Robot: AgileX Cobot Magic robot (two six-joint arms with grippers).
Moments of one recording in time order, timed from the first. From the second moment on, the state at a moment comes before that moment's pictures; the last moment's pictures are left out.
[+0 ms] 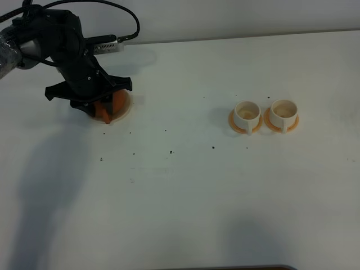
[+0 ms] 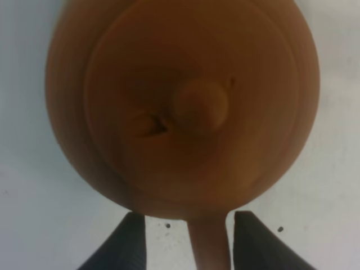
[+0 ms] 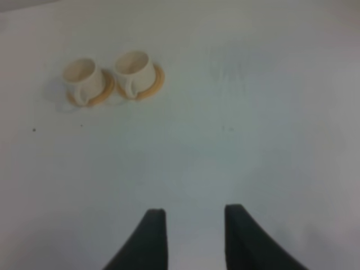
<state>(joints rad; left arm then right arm) -0.20 2.21 -1.70 0.00 0.94 -0.22 0.05 0.00 -0.49 0.19 1.06 -0.09</state>
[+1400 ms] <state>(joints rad) -0.20 2.21 -1.70 -0.01 0.87 -0.23 0.05 0.00 -0.49 0.19 1.06 -0.09</state>
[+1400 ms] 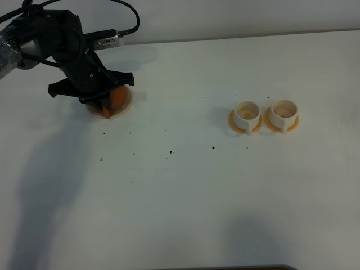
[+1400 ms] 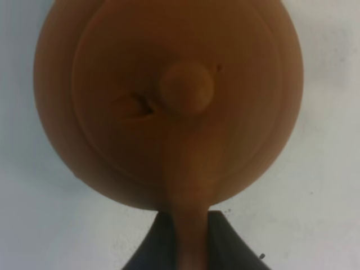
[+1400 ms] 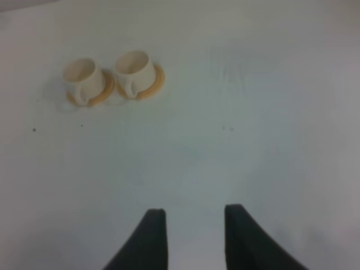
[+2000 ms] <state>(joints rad) -0.19 2.16 -1.70 0.00 0.90 -0.18 0.05 0.00 -0.49 0.19 1.06 -0.09</state>
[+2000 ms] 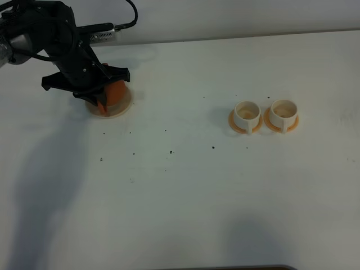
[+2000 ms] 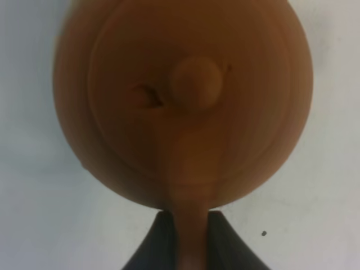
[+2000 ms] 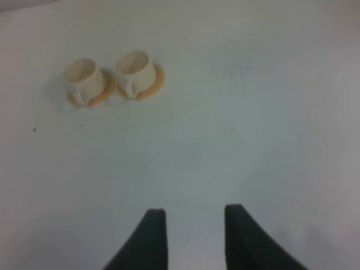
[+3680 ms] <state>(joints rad) -0.47 2.12 -1.70 0.02 0.51 1.07 0.05 0.00 -0.49 0.19 1.06 -0.09</state>
